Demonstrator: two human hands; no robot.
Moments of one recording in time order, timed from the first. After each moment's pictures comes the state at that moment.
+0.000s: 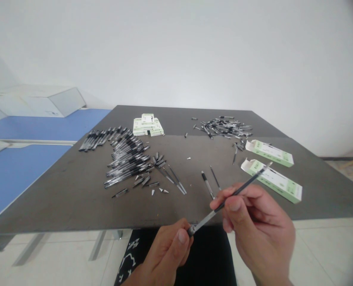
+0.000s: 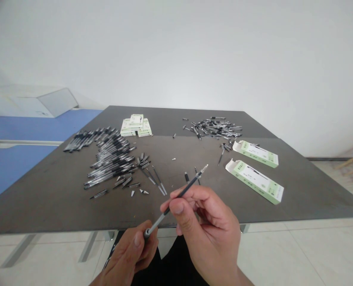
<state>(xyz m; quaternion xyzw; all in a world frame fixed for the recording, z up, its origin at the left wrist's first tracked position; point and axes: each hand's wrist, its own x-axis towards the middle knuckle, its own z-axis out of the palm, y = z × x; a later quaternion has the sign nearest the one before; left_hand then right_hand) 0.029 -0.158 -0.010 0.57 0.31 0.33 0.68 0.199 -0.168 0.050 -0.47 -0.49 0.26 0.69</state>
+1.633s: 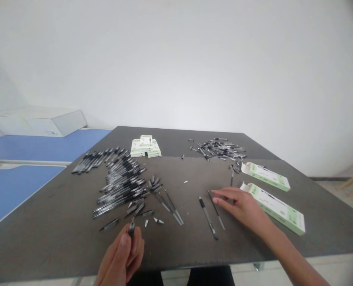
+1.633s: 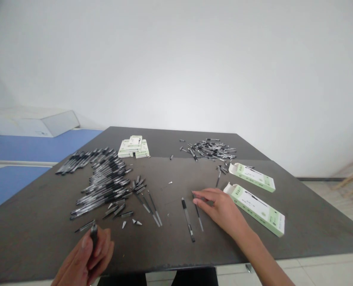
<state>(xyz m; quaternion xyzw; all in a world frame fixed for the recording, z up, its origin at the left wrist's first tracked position) -0.023 -0.109 -0.045 0.41 0.42 0.54 0.61 0.342 -0.076 -0.013 -0.62 -0.72 0.12 0.28</state>
